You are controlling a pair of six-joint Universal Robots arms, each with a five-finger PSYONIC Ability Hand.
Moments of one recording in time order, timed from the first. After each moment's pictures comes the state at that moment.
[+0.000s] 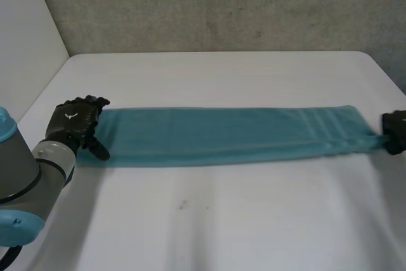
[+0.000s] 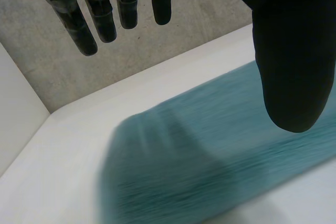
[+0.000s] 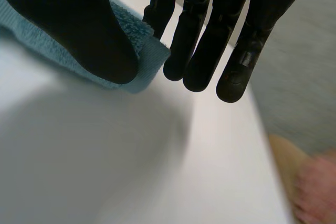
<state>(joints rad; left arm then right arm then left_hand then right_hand) 4.50 -1.87 -1.84 3.50 -1.53 3.29 1.38 -1.00 1.63 -0.34 1.37 2.64 0.22 0.21 0.23 0.21 0.05 0.95 1.18 1.18 1.19 0.97</state>
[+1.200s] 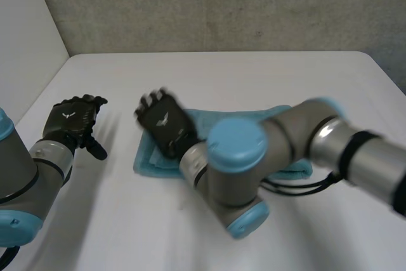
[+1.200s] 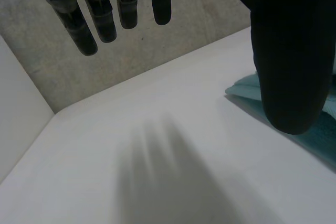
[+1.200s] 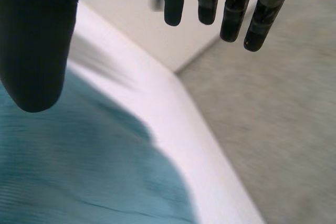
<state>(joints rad) 4.51 -1.85 -1.85 3.50 -1.54 3.29 2.45 -0.71 1.02 -0.28 1.46 2.56 0.22 0.21 0.23 0.21 0.05 0.23 0.26 0.25 0.26 0.09</state>
